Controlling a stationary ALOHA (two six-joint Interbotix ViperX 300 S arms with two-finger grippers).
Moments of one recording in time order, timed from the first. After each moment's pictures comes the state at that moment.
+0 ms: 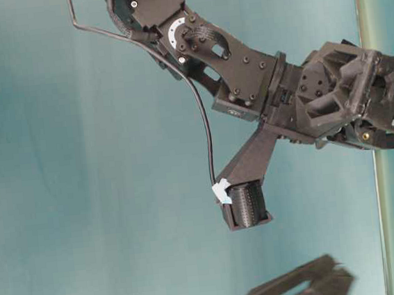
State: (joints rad) left arm 0.06 -0.35 0.87 0.02 0.13 -0.01; right arm -0.04 0.28 0.31 -0.22 0.51 0.15
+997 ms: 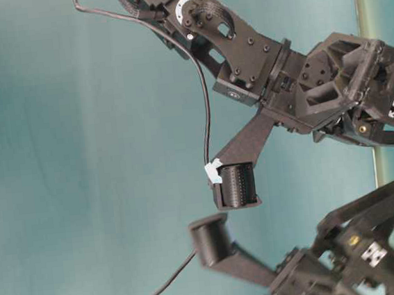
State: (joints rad) left arm 0.10 0.04 0.76 0.02 -0.13 0.02; right arm -0.04 0.24 0.38 -0.22 0.37 0.15
